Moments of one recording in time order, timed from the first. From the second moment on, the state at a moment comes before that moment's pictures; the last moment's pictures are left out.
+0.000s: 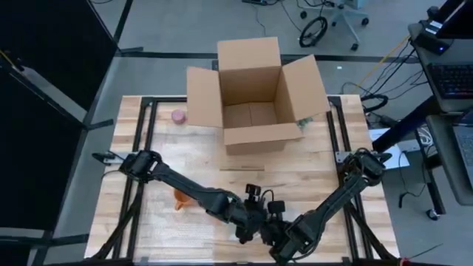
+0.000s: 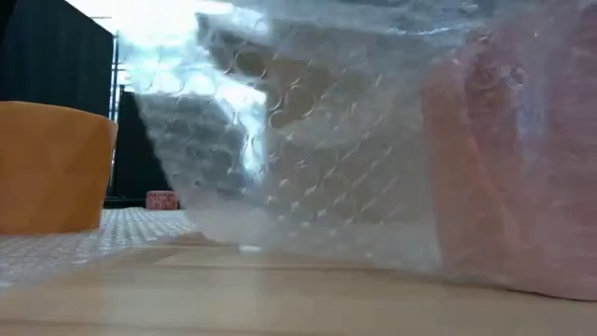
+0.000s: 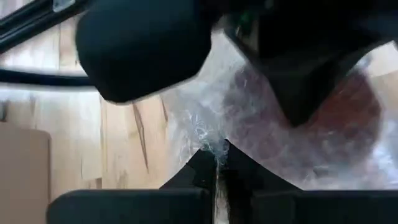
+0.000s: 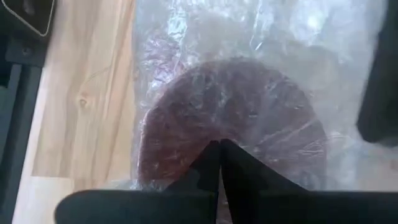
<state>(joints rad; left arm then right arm) -0.45 2.13 1.83 -0.62 -0.37 0.03 0.74 1.98 1.50 -0.84 0.41 0.57</state>
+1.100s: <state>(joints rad) -0.39 2.04 1.84 -0.88 -0.07 -0.06 0.63 1.98 1.50 -0.77 0.29 0.59</state>
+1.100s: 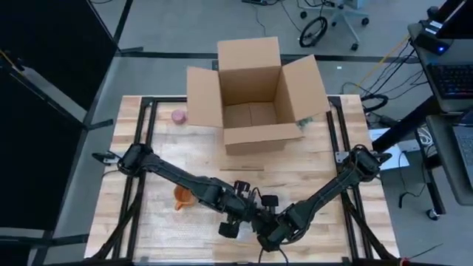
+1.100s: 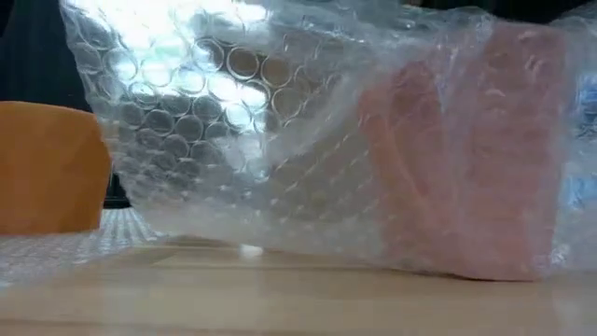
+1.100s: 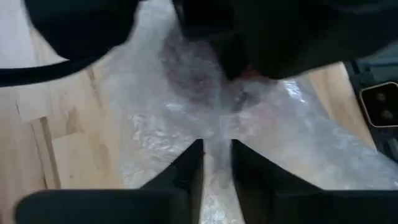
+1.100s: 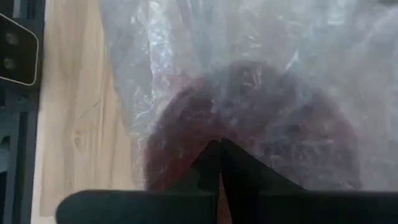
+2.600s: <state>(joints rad) -0.27 2.02 1.85 -0.91 -0.08 -0.01 0.60 1.94 1.51 -0.69 0.22 0.06</state>
